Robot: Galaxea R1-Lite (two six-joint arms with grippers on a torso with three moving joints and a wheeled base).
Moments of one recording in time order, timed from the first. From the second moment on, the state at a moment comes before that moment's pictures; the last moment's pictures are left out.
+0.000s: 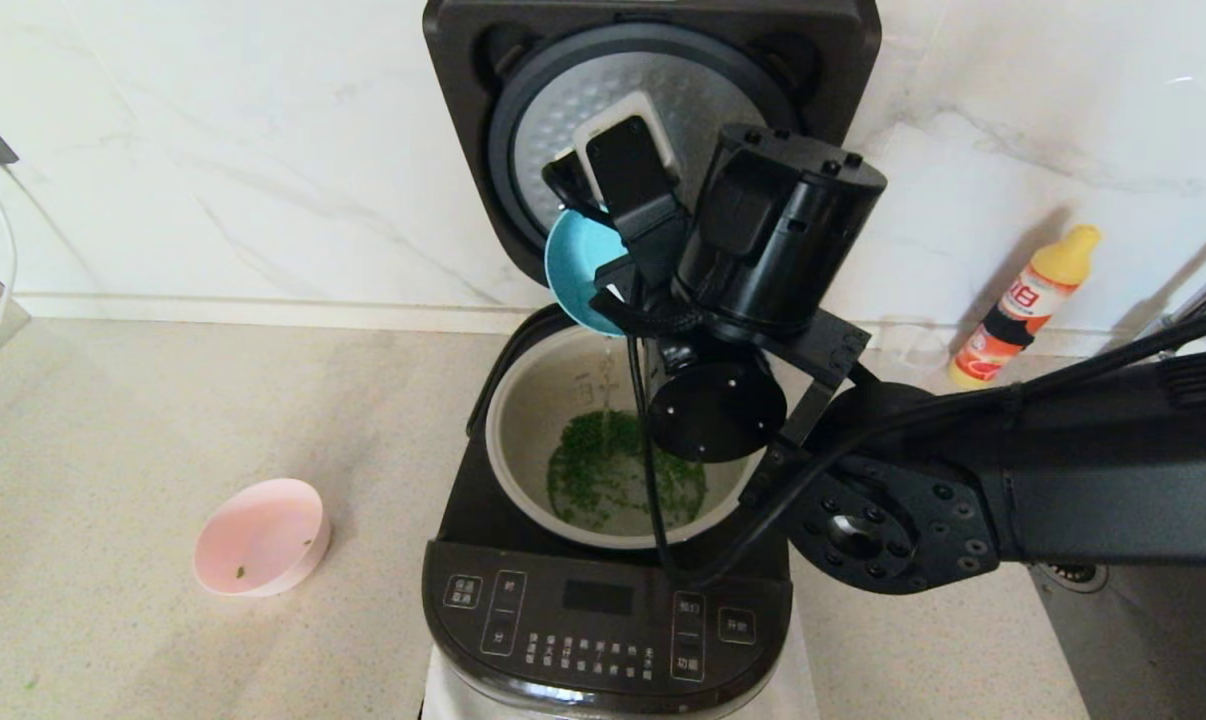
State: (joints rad) left arm 0.00 0.00 -0.04 0.11 -0.02 0.13; right arm 0.91 2.03 -1.55 -0.86 -0.92 -0.68
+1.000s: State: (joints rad) left arm 0.00 0.00 -0.04 0.11 -0.02 0.13; right arm 0.87 2.10 -1.23 -1.50 -0.80 -0.73
